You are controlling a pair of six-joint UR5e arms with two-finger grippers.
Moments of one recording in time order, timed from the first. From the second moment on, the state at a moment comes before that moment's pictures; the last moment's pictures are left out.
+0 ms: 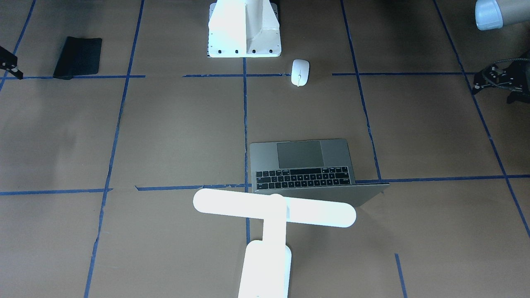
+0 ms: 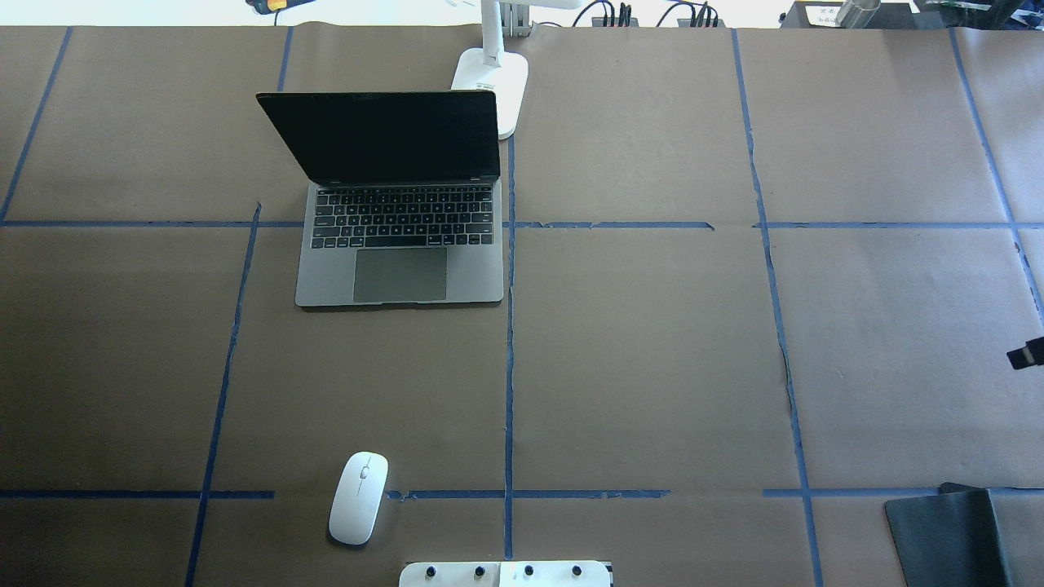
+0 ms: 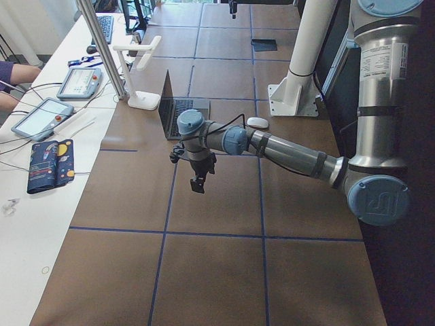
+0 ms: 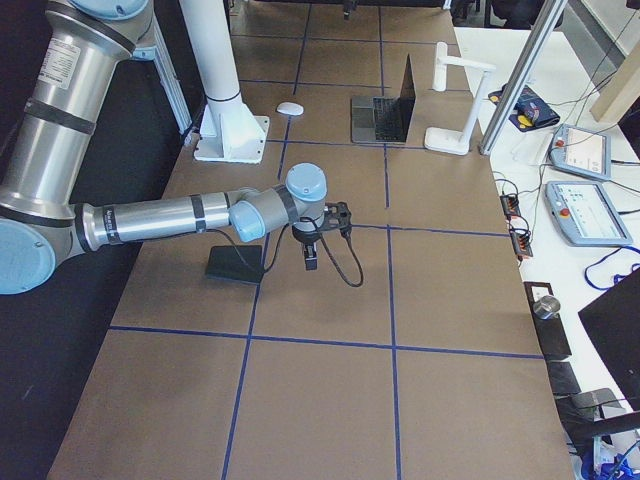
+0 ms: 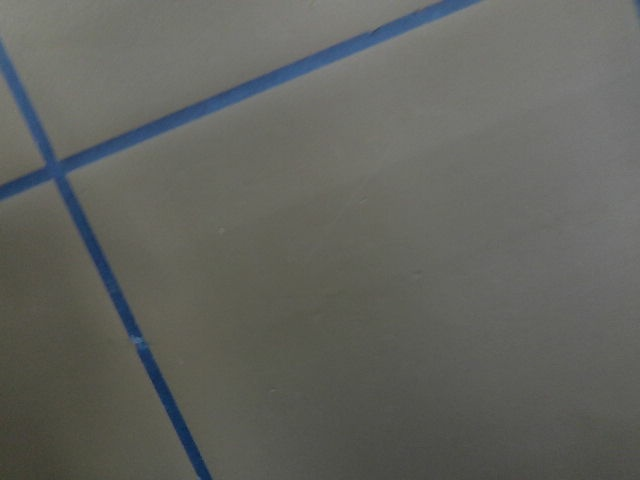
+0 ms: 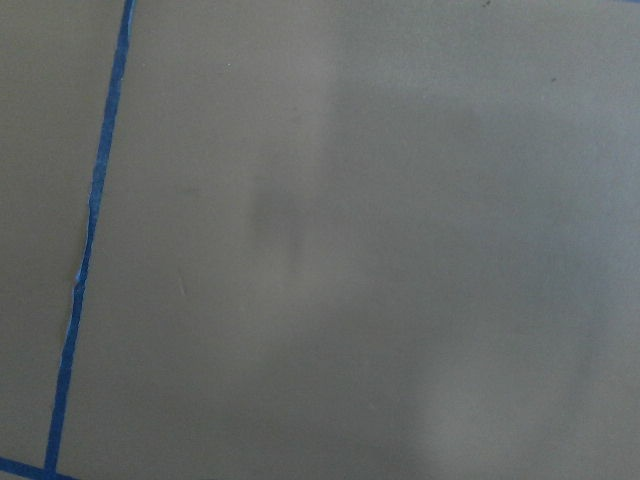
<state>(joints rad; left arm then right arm) -1.24 -1.49 -1.90 -1.48 -2.29 0.00 1.10 -1.99 2.06 -1.12 2.34 0.52</state>
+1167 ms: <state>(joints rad) -1.24 -1.40 -1.78 -1.92 -2.29 -0.29 0.56 -2.21 1.84 -0.37 1.97 1.14</state>
